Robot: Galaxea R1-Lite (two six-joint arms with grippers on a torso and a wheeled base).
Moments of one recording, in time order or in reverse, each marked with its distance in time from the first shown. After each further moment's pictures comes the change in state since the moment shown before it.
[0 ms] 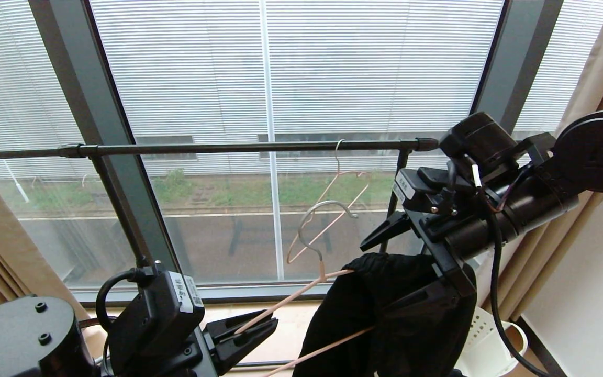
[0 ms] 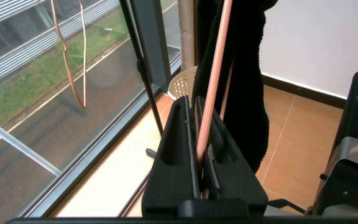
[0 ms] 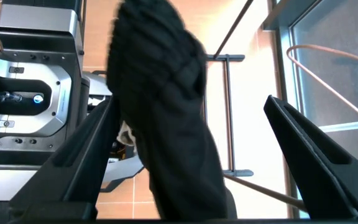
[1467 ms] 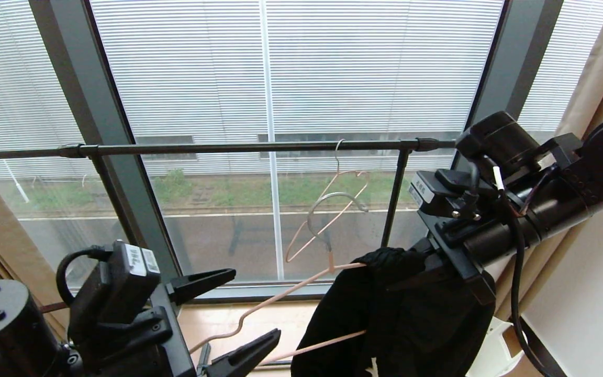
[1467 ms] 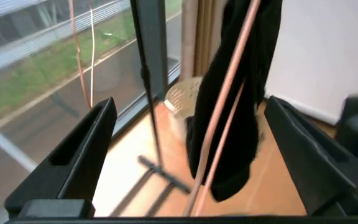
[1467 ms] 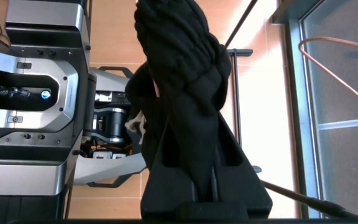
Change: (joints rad) left arm 0.127 -0.068 0.009 -0.003 -0.109 -0.137; right arm -0.026 -0.058 0.054 0.006 0.000 0.004
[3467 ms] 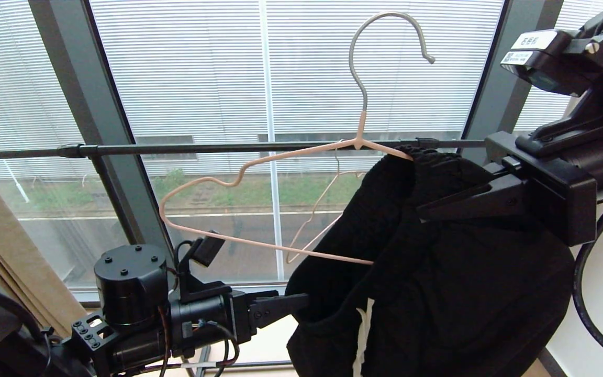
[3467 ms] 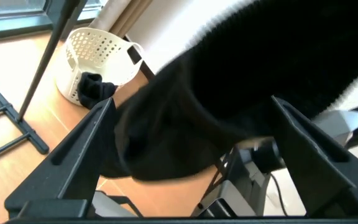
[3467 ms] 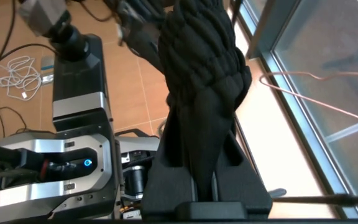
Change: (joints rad) left arm 0.122 0.417 -0.157 -0.132 -0.296 -0.619; right arm -0.009 -0.178 -0.147 0.001 0.100 0.412
